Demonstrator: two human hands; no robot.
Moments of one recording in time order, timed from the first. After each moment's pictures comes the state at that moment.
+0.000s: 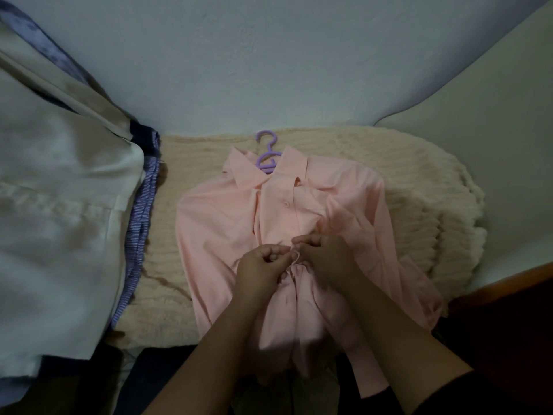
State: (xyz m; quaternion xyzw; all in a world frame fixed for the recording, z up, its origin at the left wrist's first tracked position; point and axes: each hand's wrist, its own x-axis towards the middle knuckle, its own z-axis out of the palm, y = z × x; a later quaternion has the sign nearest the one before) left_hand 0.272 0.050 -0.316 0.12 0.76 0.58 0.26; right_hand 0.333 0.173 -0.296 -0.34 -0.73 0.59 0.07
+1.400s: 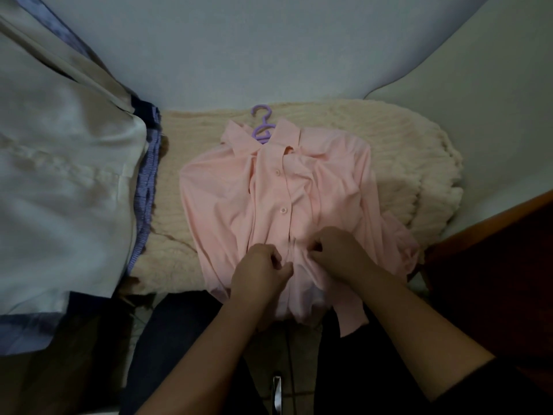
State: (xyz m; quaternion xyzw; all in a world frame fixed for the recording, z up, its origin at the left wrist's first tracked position) left_hand 0.329 0.003 -0.315 0.27 0.90 0.29 0.20; right_hand 0.401 0.146 -0.281 -0.25 -0.92 0.28 -0.09
